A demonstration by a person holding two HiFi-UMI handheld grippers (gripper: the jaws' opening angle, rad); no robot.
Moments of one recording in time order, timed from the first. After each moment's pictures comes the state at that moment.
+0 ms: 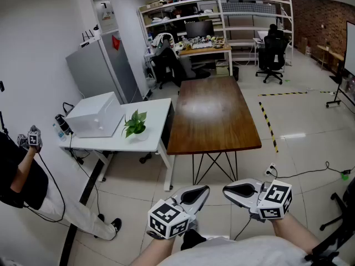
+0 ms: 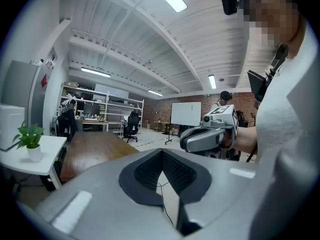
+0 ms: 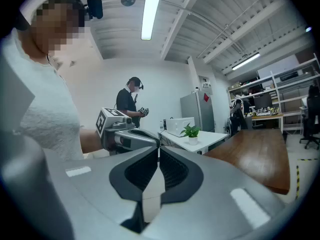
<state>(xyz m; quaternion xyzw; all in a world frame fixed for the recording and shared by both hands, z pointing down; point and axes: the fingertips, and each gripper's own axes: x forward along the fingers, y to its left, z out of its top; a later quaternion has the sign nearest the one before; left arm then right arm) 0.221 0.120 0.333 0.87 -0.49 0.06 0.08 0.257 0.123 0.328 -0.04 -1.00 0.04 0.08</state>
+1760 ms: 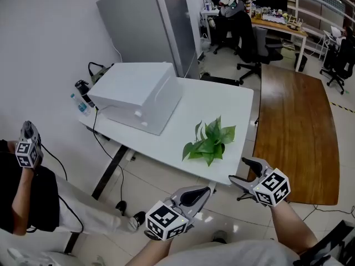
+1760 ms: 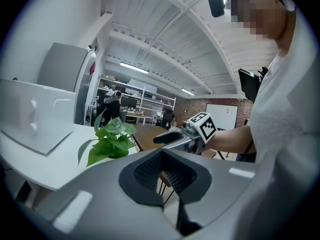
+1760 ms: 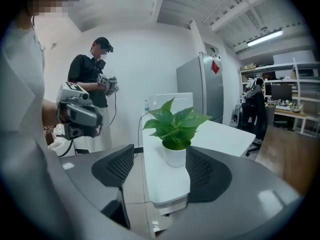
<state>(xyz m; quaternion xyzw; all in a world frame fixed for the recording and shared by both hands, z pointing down) -0.302 -0.034 0.414 0.79 -0.59 0.04 0.15 -0.294 -0.142 0.469 -0.04 -0.98 0.02 0.19</state>
